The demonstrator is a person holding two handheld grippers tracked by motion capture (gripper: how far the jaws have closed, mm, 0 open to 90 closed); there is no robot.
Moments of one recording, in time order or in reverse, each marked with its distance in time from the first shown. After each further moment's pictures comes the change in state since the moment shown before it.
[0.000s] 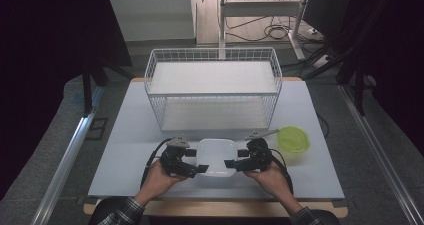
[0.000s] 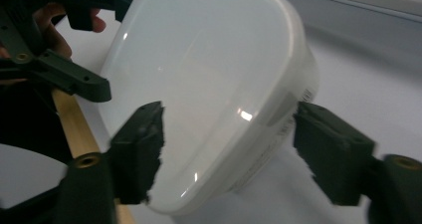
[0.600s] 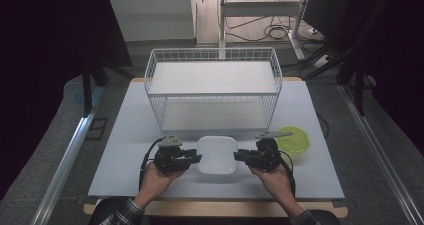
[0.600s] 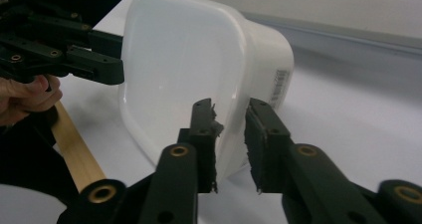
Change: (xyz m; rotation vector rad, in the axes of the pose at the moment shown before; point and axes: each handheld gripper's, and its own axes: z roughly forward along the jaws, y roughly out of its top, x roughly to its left) left arm -0.004 -0.003 -0.019 -0.100 0.093 -0.088; right arm 0.006 -0.004 -0.024 -0.125 -0.068 0.059
